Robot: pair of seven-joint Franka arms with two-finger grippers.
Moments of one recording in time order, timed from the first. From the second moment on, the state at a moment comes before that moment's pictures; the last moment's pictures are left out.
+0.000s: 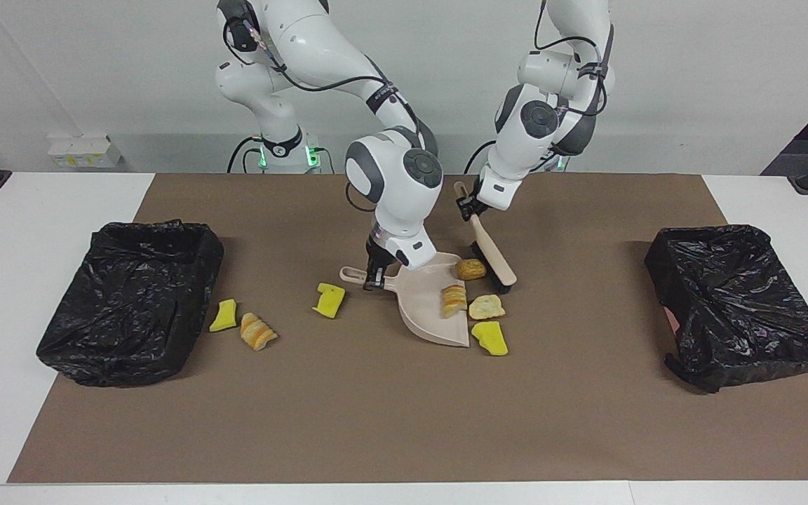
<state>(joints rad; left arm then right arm) -0.46 -0.09 -0.15 -2.34 -0.34 2.21 -0.67 0.53 0.45 0.03 -1.59 -0.30 1.88 -0.82</state>
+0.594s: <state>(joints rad) -0.46 -0.02 -0.13 -2.23 -0.22 2.17 -0.30 0.53 0.45 0.03 -1.59 -0.30 1.88 -0.82</state>
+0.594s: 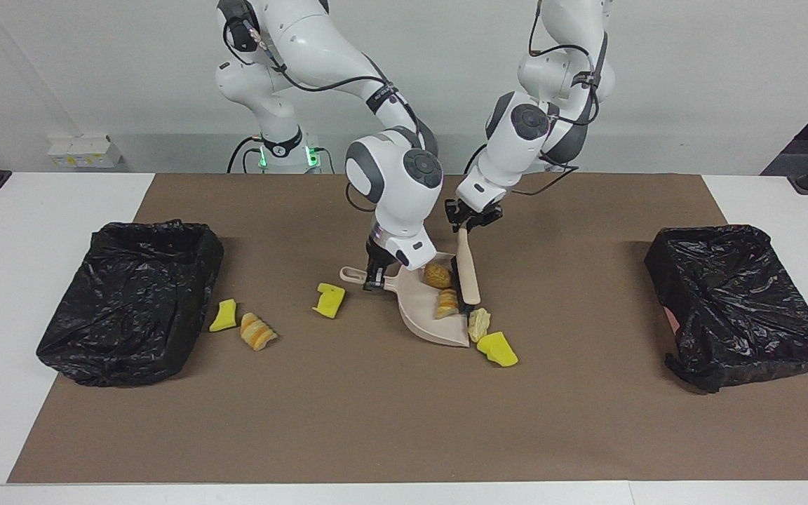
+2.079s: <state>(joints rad) -0.20 0.31 -0.15 -1.88 0.19 2.11 0.17 0.53 0.45 0.03 -1.59 -0.30 1.88 -0.82</state>
